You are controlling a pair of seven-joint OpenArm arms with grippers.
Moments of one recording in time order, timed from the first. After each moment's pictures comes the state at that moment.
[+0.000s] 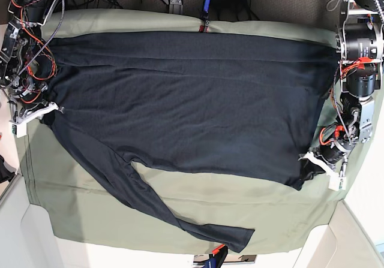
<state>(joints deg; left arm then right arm) -31.6 -29.8 1.5 31.8 -26.1 -37.4 7.4 6.7 13.8 25.2 72.8 23.1 23.4 -44.3</state>
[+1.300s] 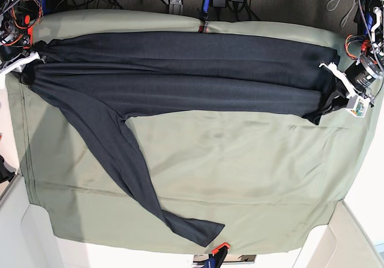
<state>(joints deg) 18.3 -38.5 -16.0 80.2 -19.3 -38.5 2.2 -15.2 13.6 36.0 93.8 29.7 29.3 -46.2</state>
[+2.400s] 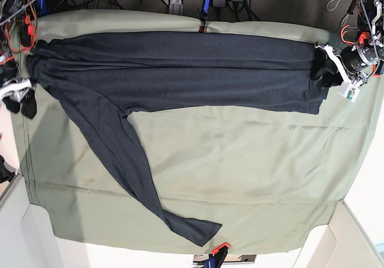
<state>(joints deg) 21.0 -37.7 -16.1 80.9 -30.1 -38.6 22.9 -5.7 12.4 36.9 94.4 38.0 28.8 -47.2</state>
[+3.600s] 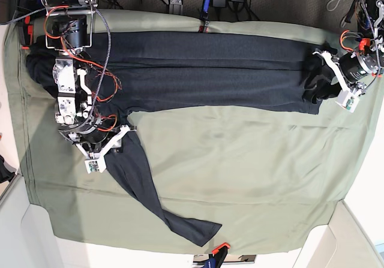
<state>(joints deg) 21.0 -37.7 -18.1 88.1 -33.2 -38.6 26.9 16.7 4.0 0.9 66.3 7.4 15.3 -36.7</state>
